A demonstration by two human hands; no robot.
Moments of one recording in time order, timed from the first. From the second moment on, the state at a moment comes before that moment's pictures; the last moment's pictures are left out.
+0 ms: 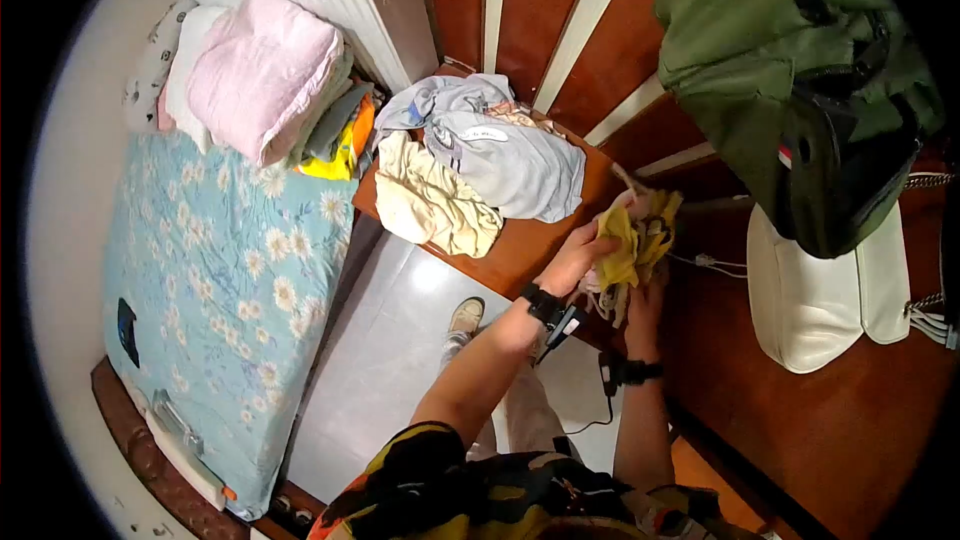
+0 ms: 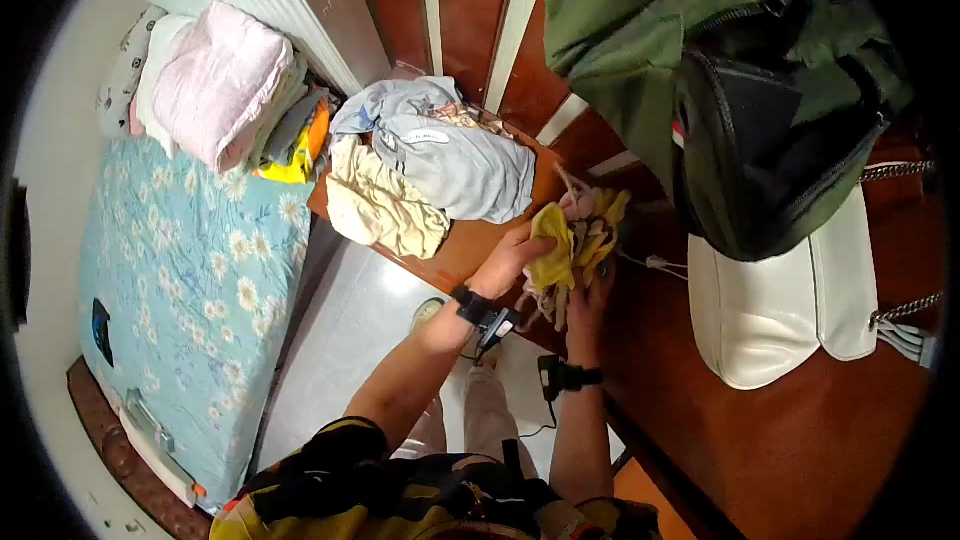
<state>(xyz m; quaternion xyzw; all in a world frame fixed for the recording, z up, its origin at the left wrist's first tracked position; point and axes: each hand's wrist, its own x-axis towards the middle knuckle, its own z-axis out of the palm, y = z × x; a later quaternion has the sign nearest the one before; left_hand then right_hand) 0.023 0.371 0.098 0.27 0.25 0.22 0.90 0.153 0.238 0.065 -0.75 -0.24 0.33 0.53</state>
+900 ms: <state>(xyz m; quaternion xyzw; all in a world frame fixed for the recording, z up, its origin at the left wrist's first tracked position) -0.168 0.456 0.089 0.48 0.46 0.48 0.57 0.001 0.415 0.146 -0.71 -0.52 0.05 0.47</state>
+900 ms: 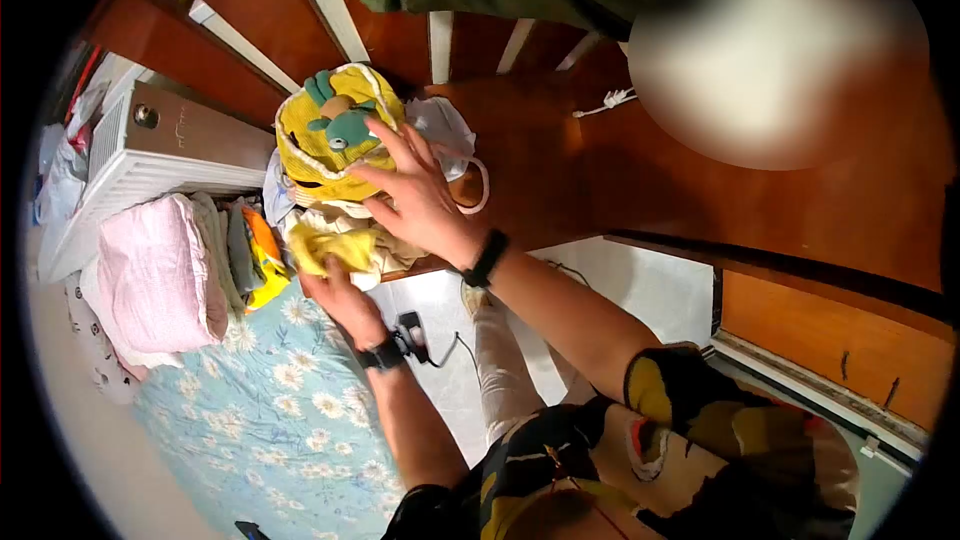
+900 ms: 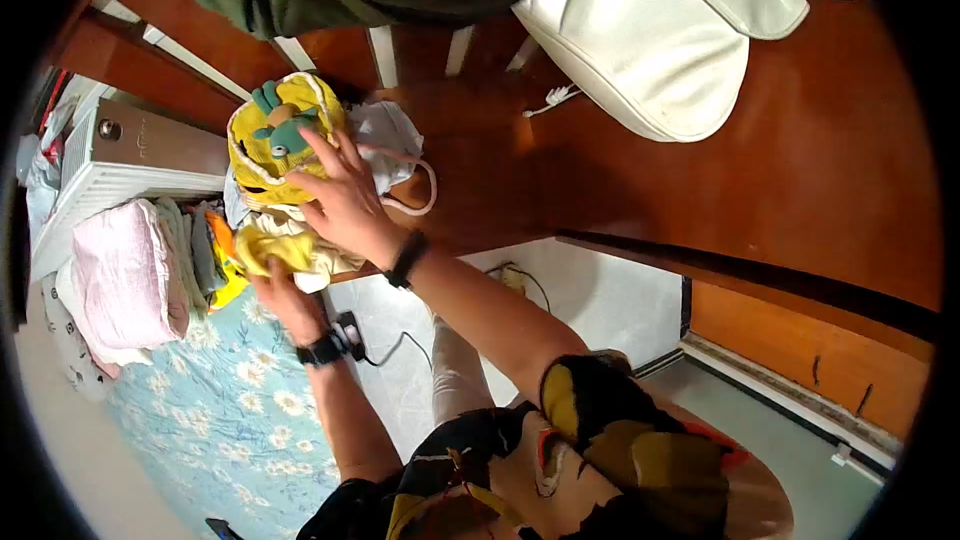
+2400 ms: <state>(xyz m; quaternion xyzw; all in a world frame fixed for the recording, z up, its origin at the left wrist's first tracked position) 0.176 0.330 -0.087 0.98 0.11 -0.13 0.10 0.074 0.075 0.064 -0.76 -0.32 0.28 0.49</state>
